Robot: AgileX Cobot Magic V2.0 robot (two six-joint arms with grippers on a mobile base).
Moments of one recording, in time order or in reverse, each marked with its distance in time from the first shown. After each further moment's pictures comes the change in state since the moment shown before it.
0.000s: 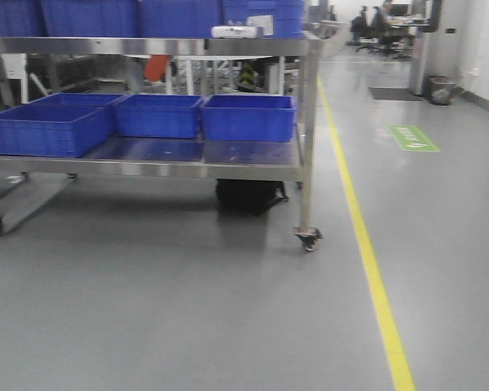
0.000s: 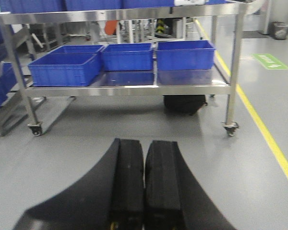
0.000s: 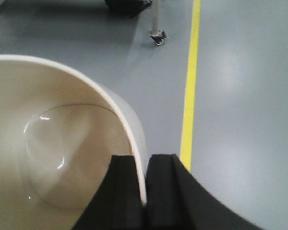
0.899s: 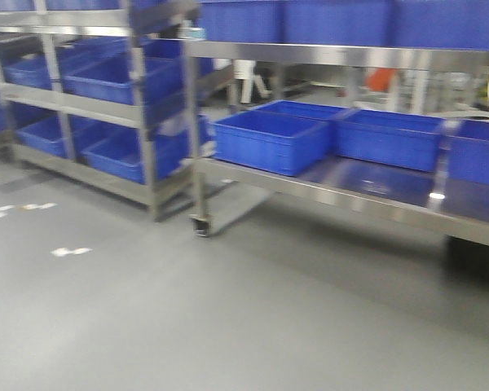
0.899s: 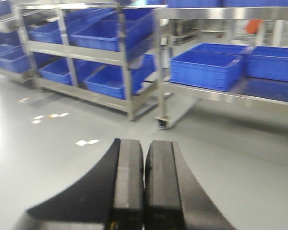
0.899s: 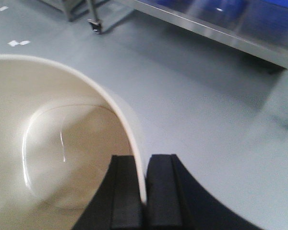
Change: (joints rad) left arm 0.000 0.000 0.000 0.000 0.000 0.000; right arm 0.000 0.000 0.000 0.000 0.000 0.000
